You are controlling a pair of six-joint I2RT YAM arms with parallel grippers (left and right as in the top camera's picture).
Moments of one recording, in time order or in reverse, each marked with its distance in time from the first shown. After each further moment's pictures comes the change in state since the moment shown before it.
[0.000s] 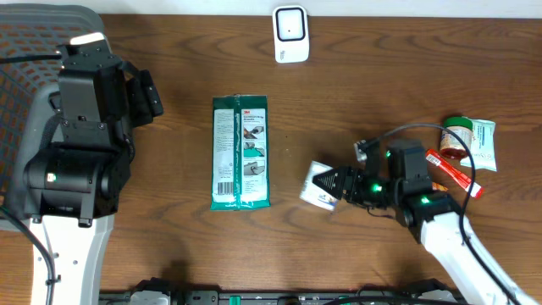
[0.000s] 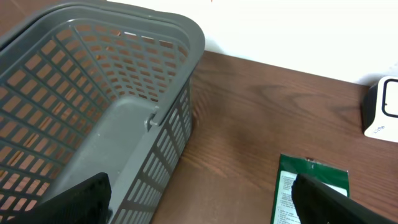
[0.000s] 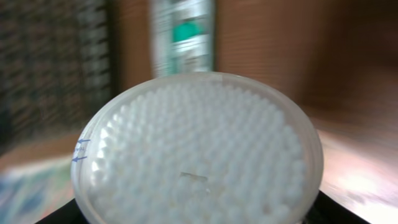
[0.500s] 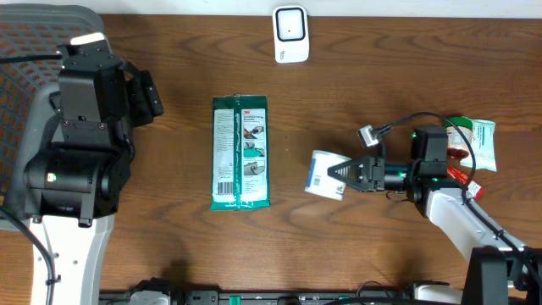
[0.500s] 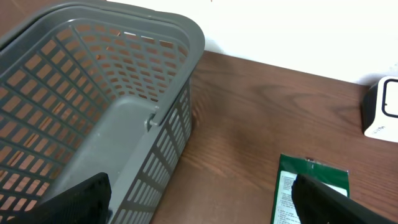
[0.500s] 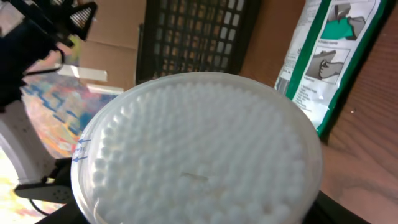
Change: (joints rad) left arm 0.000 0.000 0.000 0.000 0.000 0.000; right arm -0.217 0.239 0.002 0.281 -0.639 -0.126
